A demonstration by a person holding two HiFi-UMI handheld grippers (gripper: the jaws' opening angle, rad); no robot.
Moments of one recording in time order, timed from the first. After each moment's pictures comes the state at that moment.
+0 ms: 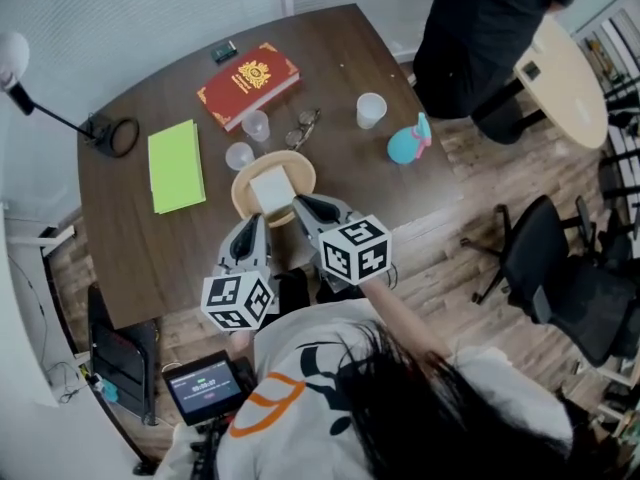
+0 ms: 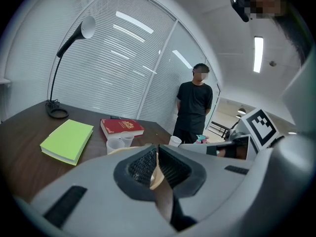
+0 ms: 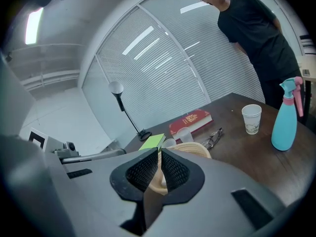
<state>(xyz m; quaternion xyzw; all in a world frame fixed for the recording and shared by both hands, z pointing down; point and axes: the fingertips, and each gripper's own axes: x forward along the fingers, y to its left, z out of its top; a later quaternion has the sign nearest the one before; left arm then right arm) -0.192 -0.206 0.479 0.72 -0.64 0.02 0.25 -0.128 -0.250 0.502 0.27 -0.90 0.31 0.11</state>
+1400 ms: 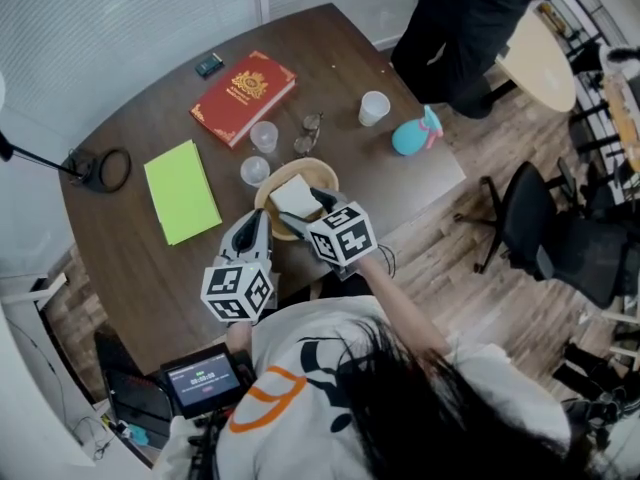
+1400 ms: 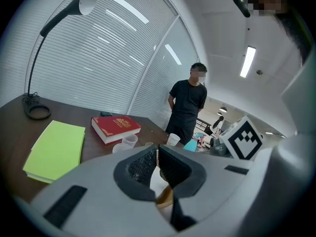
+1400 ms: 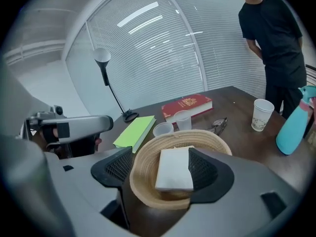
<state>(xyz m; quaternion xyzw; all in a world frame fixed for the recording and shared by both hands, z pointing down) -0.262 -0.242 0.496 0.79 -0.55 0.03 0.28 -0.199 -0.267 0.568 0.33 -0.87 0.28 0.25</state>
